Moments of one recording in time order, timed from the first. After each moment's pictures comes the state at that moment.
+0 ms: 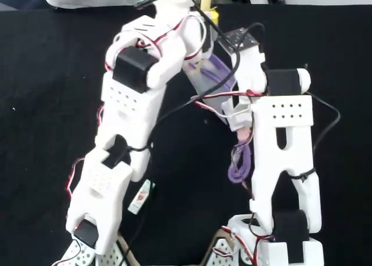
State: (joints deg) left arm 25.8 33.6 -93.1 88.1 20.0; right arm -2.3 -14.5 1.6 98.9 17.0
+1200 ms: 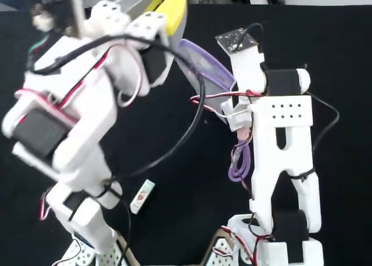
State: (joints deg) left arm 25.2 7.4 -93.4 92.3 11.0; right arm -2.4 -14.5 1.6 98.9 17.5
